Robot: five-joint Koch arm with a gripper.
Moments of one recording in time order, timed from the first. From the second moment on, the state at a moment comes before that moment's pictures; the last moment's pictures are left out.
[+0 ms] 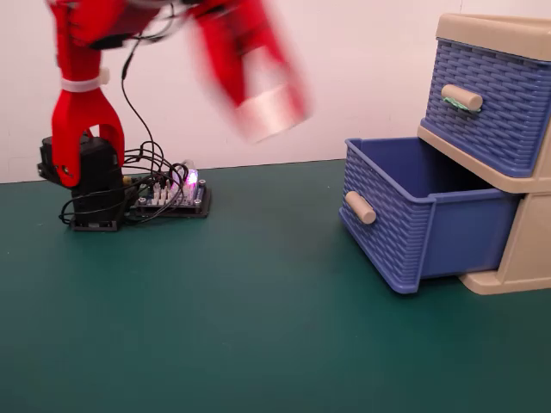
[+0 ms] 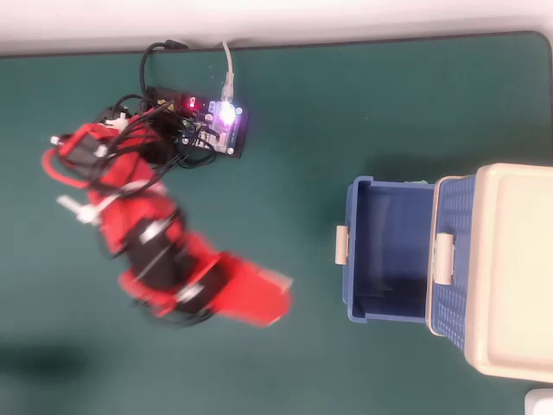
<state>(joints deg) -65.0 76.9 26.8 102.9 153.6</state>
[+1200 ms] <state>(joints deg) -72.2 61.3 15.8 109.7 142.6</state>
